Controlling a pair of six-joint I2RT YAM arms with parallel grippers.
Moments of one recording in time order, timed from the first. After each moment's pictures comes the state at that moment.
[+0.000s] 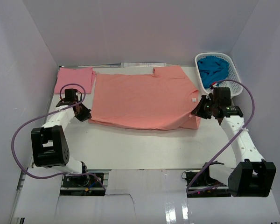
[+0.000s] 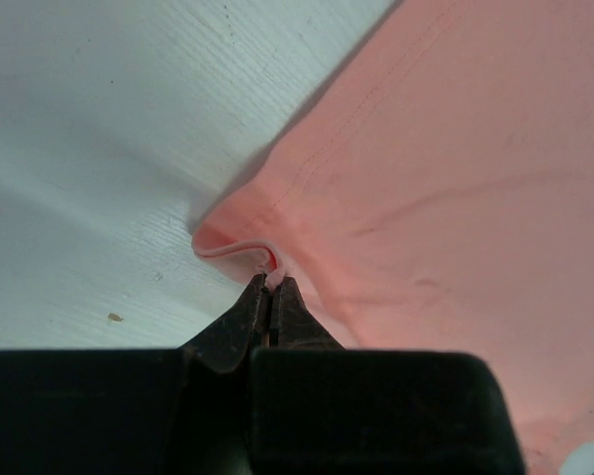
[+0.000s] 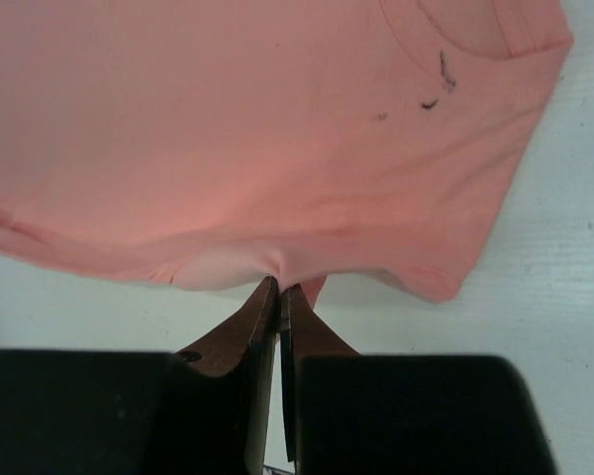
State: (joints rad) left arm 0.10 1.50 0.93 -0.49 0.05 -0.70; right arm 0.04 1.12 0.92 -0.64 -0.28 0.39
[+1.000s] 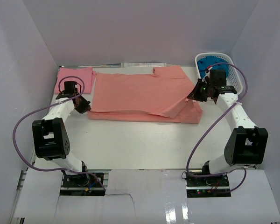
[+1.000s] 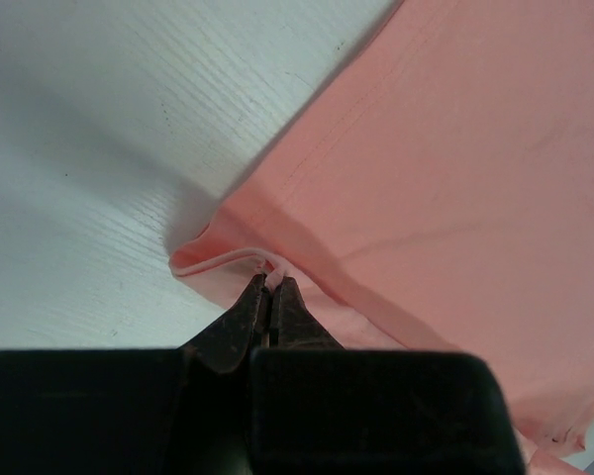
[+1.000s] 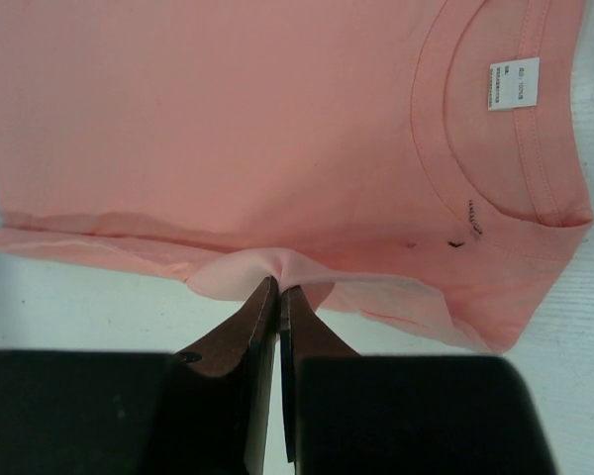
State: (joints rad) left arm 0.10 1.60 1.08 -0.48 0.04 -0.73; right arm 0.04 1.48 1.21 -0.55 -0.33 0.38
